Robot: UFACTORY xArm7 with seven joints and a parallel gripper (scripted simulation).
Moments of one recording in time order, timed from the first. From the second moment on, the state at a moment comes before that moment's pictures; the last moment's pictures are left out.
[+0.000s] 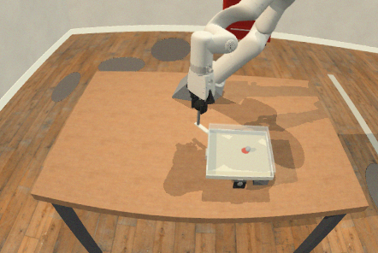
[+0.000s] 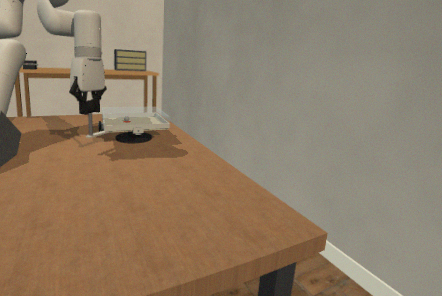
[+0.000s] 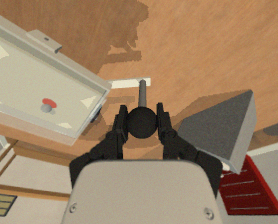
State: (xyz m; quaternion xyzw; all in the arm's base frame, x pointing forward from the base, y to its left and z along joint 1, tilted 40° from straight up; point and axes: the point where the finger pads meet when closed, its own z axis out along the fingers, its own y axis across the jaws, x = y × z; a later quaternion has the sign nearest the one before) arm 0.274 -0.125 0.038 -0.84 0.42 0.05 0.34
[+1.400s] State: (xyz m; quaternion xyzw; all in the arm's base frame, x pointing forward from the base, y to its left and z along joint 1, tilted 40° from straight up) arm 0.274 -0.125 0.037 -0.84 0.42 0.05 0.34
